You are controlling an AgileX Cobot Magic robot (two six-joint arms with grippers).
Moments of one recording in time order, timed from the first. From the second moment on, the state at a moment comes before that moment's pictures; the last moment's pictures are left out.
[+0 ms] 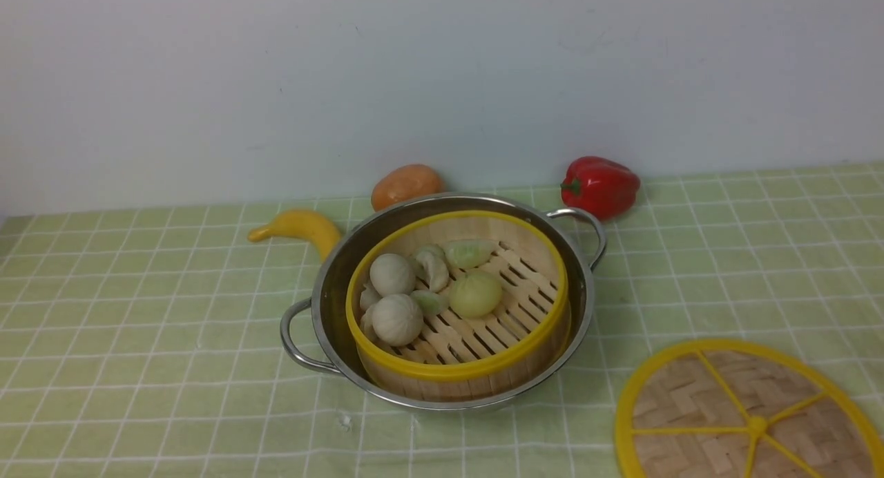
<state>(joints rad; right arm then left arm) 0.07 0.09 -0.56 0.42 0.76 0.02 0.20 0.00 0.01 0.01 0.34 0.03</state>
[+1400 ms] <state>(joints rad) 0.21 1.47 -0.89 0.27 0.92 -0.27 0.17 0.00 0.01 0.01 0.34 0.03</state>
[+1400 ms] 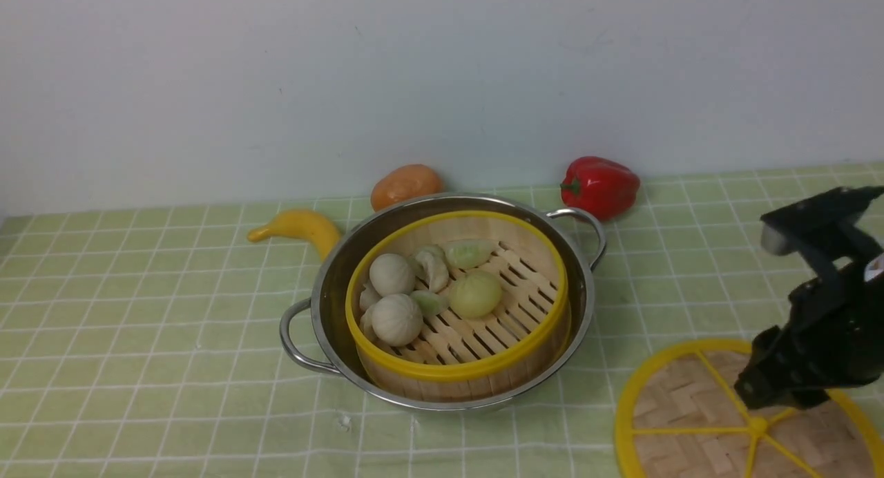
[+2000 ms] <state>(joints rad) 0.23 1.62 -0.90 0.15 0.90 -0.17 0.12 0.00 0.01 0.01 0.34 0.03</state>
